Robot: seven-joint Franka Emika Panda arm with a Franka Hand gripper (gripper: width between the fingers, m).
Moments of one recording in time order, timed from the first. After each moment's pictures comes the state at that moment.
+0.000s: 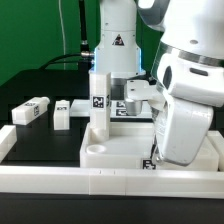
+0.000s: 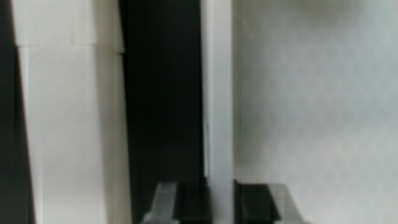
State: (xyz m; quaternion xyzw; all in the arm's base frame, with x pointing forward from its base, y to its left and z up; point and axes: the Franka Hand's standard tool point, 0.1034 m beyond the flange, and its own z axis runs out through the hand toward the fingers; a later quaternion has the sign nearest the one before) arm 0.634 0.032 0.027 0.72 0.69 -0.08 0.08
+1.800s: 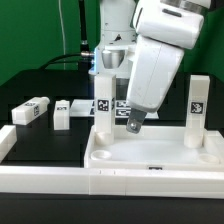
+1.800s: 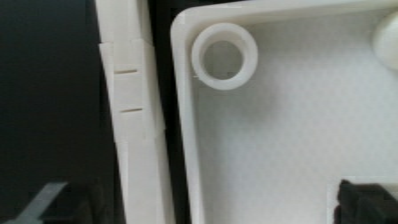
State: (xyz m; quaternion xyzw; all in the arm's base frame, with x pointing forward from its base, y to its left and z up) arm 0.626 -0.006 0.089 0.76 0.64 -0.08 0.10
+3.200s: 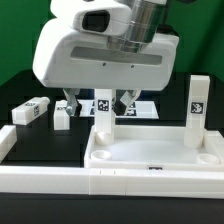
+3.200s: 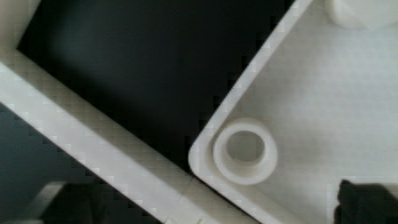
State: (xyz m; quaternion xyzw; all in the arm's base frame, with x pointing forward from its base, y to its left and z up) arm 0.616 -0.059 0.095 0.97 0.21 -0.07 0.12
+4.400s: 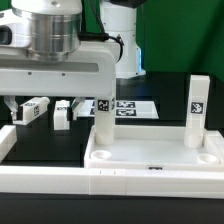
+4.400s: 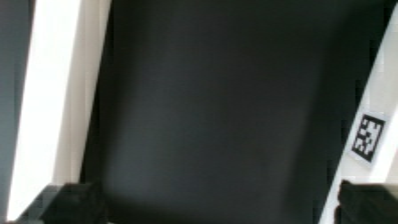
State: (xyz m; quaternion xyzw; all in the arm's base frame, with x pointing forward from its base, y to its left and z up) arm 0.567 -0.156 0.073 0.99 0.08 -0.10 0.03
